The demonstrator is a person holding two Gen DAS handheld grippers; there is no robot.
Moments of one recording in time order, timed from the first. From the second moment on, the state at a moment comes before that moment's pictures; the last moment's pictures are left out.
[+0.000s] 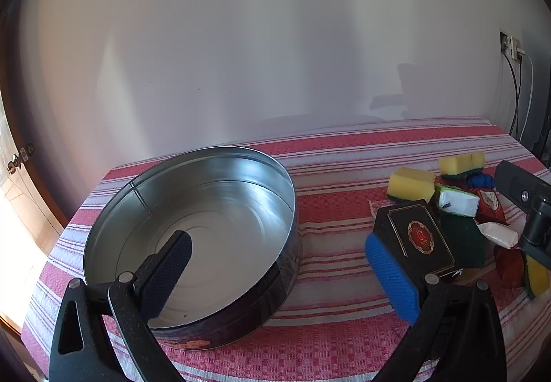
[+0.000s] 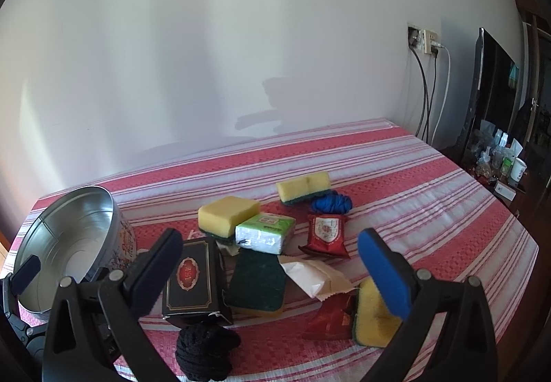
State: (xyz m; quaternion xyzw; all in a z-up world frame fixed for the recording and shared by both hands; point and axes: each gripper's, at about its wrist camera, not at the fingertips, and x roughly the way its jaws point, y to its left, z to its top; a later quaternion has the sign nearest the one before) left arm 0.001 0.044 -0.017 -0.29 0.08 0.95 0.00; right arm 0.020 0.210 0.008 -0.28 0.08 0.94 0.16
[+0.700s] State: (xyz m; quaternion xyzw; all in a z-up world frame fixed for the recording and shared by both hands) left arm 0.010 0.076 -0.018 -0.30 0.09 0.95 0.04; right arm 0.042 0.252 0.010 -0.27 0.10 0.94 0.20
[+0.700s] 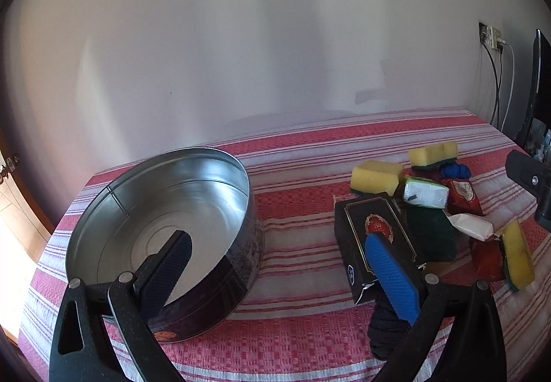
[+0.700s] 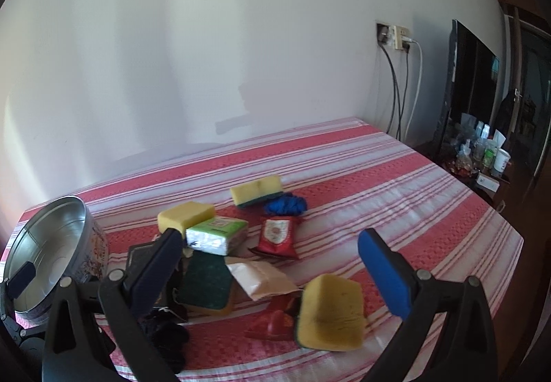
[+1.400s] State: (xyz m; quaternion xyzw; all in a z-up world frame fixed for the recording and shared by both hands) left arm 0.003 0.089 -0.026 -0.31 0.10 0.94 0.03; right arm 0.046 0.259 0.008 -0.28 0.10 0.93 0.21
